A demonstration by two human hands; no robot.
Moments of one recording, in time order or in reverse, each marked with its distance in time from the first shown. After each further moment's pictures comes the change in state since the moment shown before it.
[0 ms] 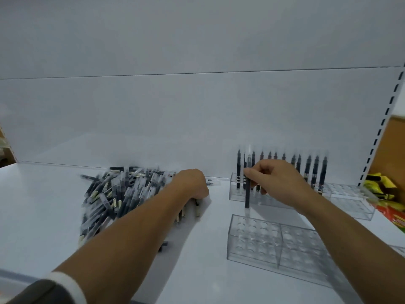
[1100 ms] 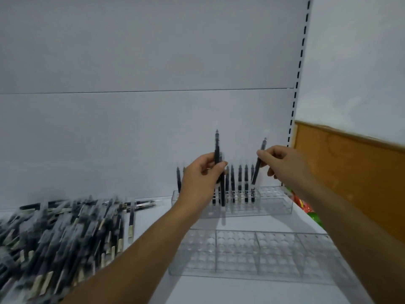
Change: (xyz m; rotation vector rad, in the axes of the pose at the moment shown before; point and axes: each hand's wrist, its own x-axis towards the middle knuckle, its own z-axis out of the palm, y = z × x) left_hand -0.039 0.128 -0.014 -1.502 0.234 0.498; right_hand -0.009 0.064 -0.114 0.095 0.452 0.105
